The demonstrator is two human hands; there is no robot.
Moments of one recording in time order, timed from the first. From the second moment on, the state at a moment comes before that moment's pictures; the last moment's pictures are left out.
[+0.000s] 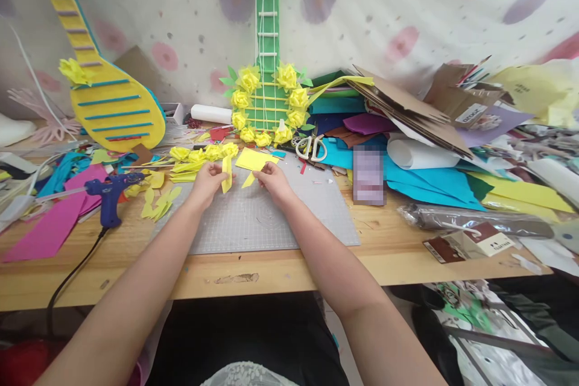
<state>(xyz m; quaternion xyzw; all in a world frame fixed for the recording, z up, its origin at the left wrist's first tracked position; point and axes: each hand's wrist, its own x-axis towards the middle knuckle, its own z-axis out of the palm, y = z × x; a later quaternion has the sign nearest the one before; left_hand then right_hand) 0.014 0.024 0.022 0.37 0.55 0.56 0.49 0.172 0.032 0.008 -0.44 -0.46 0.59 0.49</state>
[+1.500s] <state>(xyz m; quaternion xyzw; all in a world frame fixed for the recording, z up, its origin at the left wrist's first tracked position) 0.033 0.003 0.014 0.31 0.49 0.56 0.58 0.155 0.026 0.003 -0.48 -0.62 0.44 0.43</state>
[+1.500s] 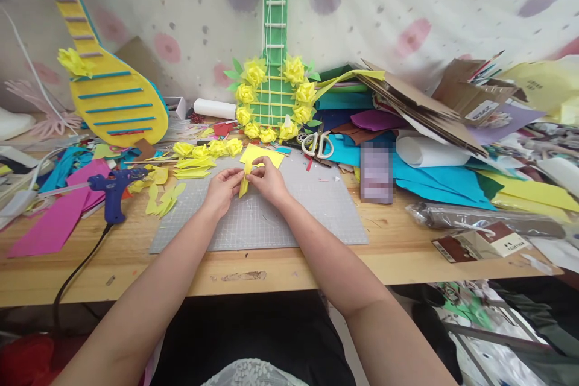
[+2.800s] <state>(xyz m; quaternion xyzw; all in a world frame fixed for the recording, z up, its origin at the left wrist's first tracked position) 0.015 -0.002 0.024 0.48 0.45 0.40 0.64 0.160 0.027 0.010 -0.39 -0.49 0.60 0.49</state>
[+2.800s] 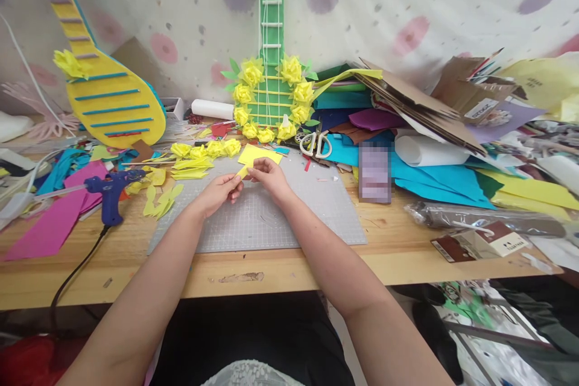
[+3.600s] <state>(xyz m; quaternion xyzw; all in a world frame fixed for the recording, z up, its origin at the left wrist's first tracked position) 0.019 -0.002 0.020 0.48 0.50 0.38 0.62 0.157 0.028 0.004 -0.42 -0.46 0.61 0.49</state>
